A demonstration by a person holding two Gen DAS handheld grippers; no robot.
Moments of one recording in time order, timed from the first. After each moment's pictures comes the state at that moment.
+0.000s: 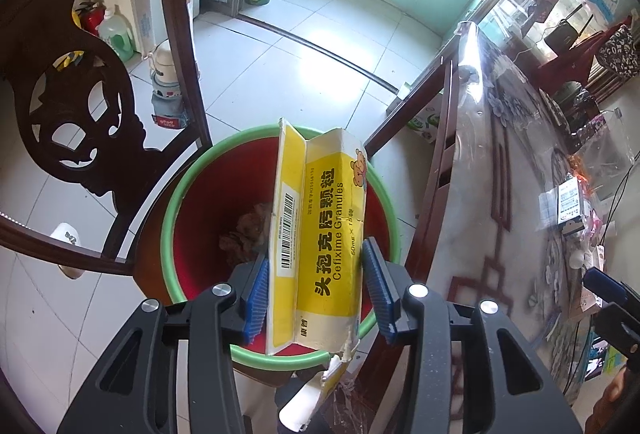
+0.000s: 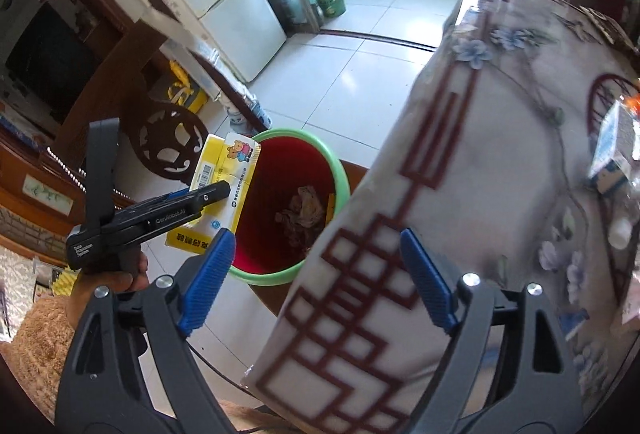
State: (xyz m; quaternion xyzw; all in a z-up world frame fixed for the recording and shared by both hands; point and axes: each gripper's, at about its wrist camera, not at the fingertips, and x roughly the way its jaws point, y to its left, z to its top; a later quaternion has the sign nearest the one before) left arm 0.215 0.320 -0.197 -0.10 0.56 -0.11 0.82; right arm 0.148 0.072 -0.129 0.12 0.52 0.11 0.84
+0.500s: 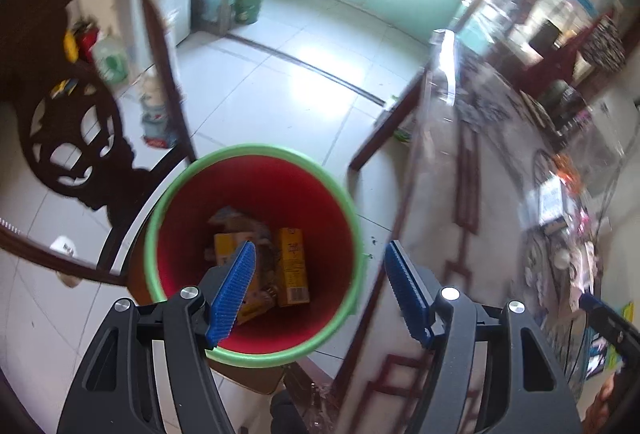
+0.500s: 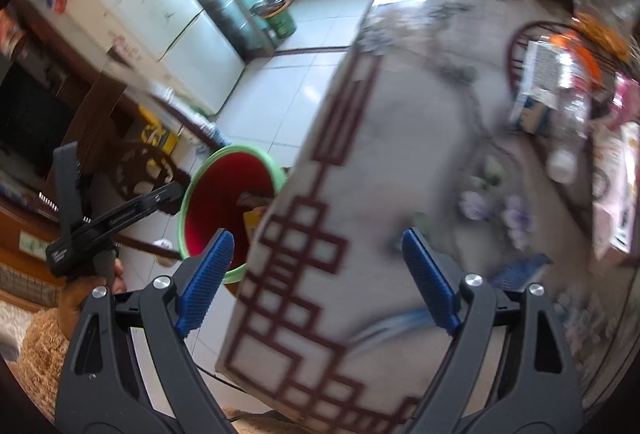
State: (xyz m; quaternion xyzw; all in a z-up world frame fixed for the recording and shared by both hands) left arm 0.199 0.284 -0.168 -0.09 0.53 -0.13 0.84; right arm 0.099 -0.007 -0.123 0.18 0.50 0.02 0.85
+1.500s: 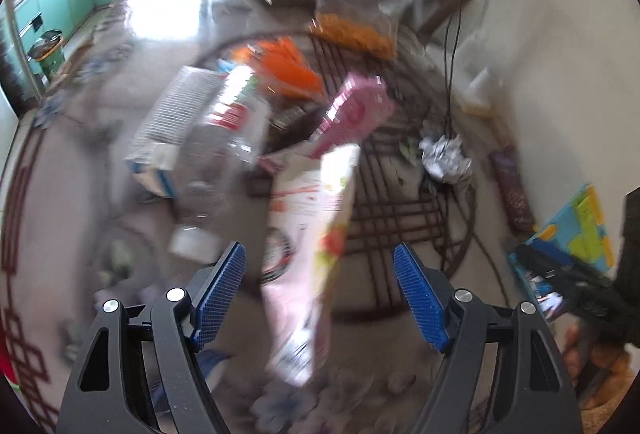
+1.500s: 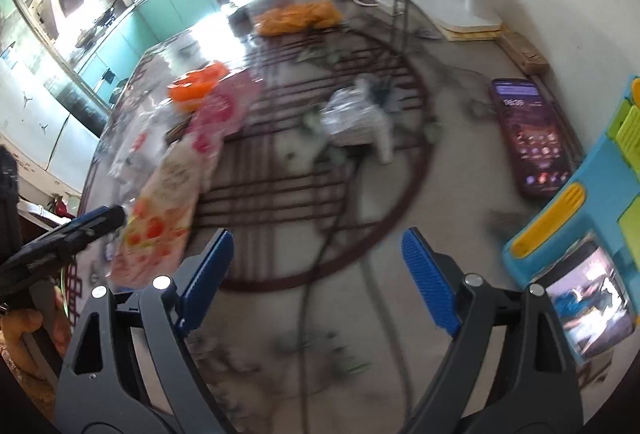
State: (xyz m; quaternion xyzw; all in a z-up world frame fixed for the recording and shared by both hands) left arm 0.085 -0.179 -0.140 0.05 0.53 -0.36 0.76; right arm -0.072 -0.391 -0.137 0.24 0.45 -0.20 0.84
